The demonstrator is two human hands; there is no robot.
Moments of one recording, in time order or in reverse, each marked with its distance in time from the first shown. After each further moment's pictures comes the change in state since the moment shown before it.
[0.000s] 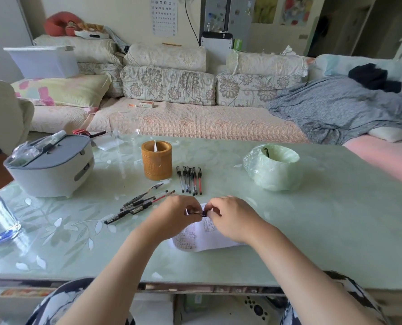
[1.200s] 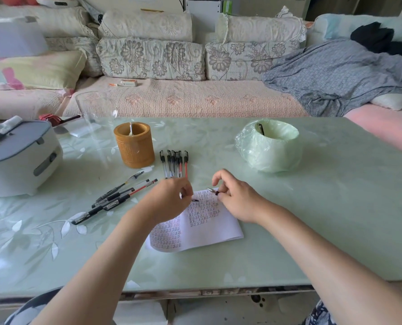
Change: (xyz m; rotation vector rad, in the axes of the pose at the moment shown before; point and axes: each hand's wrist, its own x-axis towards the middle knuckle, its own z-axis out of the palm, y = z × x) left_hand 0.056 -0.010 0.035 0.089 -0.072 -0.085; right_hand 0.024 0.078 0.011 0.362 -0.037 0.137
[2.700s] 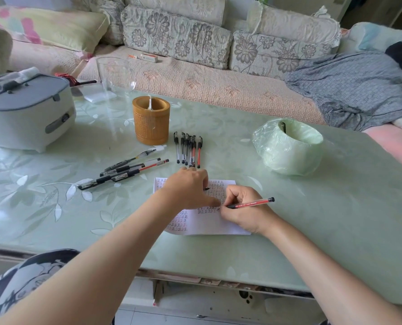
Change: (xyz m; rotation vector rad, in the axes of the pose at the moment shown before) left_hand 0.012 -0.003 0.035 0.094 -0.059 -0.090; right_hand -0.009 0.022 0.034 0.248 -0.009 -0.083
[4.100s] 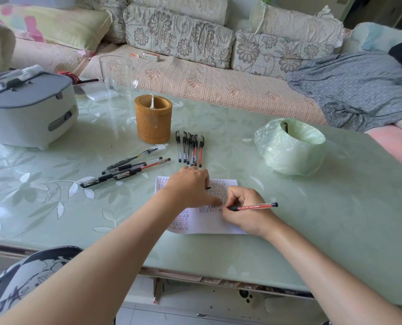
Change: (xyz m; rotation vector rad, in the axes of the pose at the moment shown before) left_hand 0.000 0.003 -0.002 0.008 -0.017 -0.035; right_hand -0.004 0.004 0.002 -0.004 0.003 -0.030
